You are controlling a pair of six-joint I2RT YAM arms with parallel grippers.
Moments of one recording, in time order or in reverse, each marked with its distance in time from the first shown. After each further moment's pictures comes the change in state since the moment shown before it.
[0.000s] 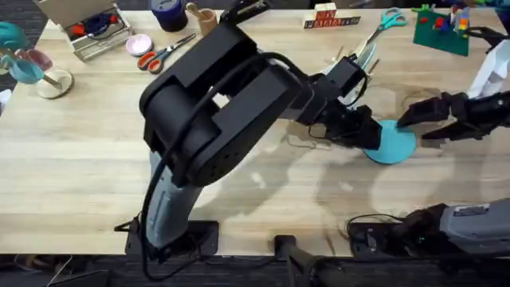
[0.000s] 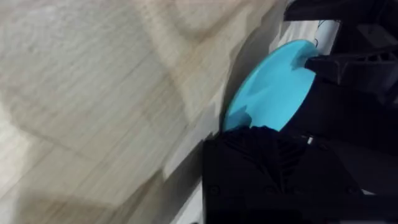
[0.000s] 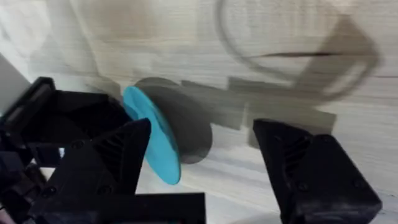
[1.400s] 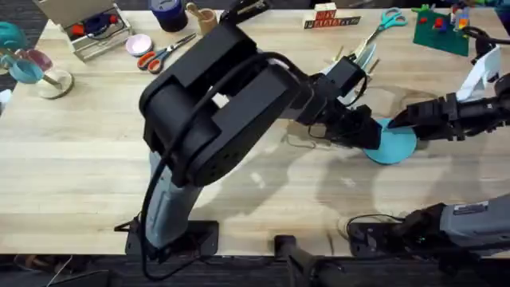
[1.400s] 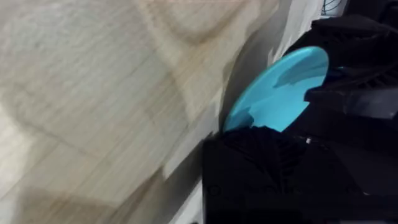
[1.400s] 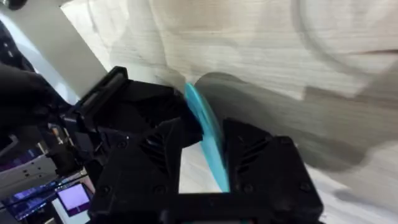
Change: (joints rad) left arm 0.000 0.000 0.000 0.000 0.001 -0.011; right arm 0.019 0.039 -0.040 -0.115 -0.228 -0.006
